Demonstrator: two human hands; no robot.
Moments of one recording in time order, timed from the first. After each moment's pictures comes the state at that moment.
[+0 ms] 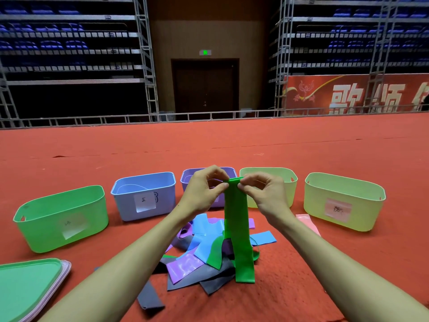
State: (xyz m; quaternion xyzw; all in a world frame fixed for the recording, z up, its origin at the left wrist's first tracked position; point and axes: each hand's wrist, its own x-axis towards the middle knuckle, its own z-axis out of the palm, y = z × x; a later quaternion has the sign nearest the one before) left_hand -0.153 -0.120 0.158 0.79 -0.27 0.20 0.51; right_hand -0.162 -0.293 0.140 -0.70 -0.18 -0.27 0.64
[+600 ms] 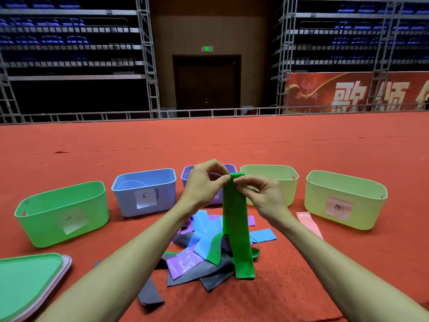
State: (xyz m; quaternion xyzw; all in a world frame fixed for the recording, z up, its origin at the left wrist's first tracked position) left_hand -0.150 -0.125 0.162 0.79 -0.24 0.23 0.51; right_hand -0.162 -0.295 0.130 -0.72 -0.25 -0.24 0.60
